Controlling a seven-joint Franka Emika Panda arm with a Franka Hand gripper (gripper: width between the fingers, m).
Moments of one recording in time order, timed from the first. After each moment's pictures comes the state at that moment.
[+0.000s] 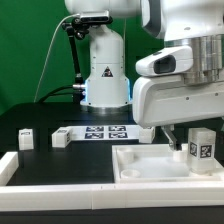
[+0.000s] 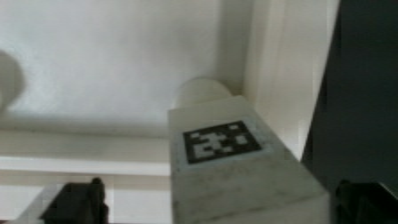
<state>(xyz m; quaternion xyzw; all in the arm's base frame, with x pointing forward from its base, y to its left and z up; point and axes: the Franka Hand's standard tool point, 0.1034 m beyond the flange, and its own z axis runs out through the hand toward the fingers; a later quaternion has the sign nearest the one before) 0.617 0.117 0.073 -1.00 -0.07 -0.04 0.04</state>
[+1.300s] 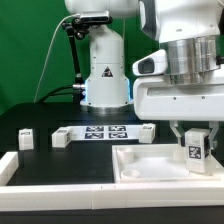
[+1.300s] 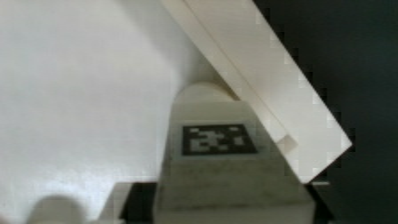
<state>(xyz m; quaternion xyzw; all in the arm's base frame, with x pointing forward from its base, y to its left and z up) 0.617 0.114 0.071 -0.91 0.40 -0.02 0.07</state>
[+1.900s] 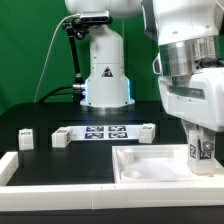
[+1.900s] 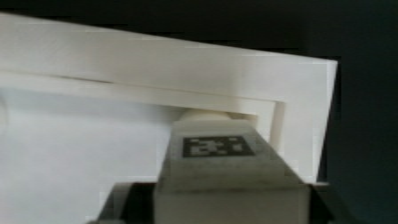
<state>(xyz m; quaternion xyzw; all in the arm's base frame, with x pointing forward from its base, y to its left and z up) 0.616 0.119 0.070 -0.73 0.68 0.01 0.09</state>
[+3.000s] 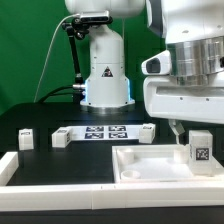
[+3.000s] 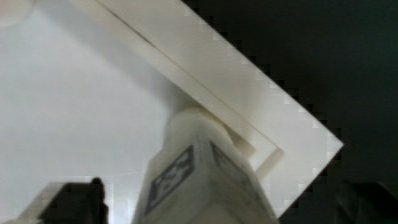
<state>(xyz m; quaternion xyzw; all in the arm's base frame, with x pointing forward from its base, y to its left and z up) 0.619 0.123 0.072 -0.95 0.32 0.00 0.06</state>
